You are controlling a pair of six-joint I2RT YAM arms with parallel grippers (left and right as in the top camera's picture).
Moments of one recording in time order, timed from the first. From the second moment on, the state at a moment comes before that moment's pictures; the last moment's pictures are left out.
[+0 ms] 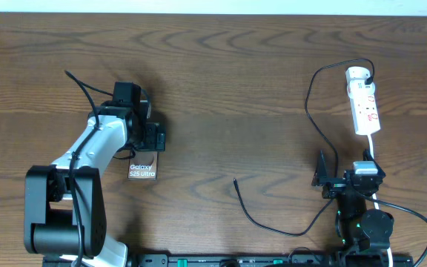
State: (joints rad) left arm -0.06 1.72 0.99 -0.66 0.05 -0.06; right arm 0.00 0.01 0.01 -0.07 -0.01 -0.03
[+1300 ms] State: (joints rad) left arm -0.07 1.72 0.92 -0.57 0.04 -0.06; right arm 0.00 0.01 0.01 -0.07 -0.01 -0.03
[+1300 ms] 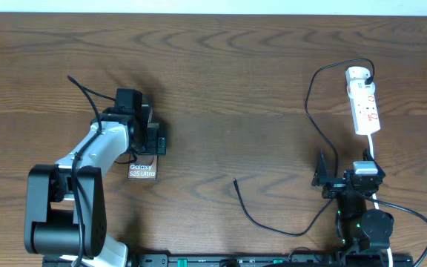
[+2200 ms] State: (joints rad) left arm -0.11 1.72 0.91 -0.57 -0.01 -0.06; right arm 0.00 0.01 0.01 -0.07 -0.01 -0.03
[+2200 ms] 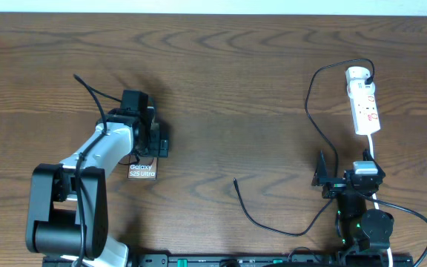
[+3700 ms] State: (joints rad) left arm -0.12 1.72 0.91 -0.57 -0.02 -0.06; right arm 0.00 0.01 0.01 -0.07 -0.01 -0.03
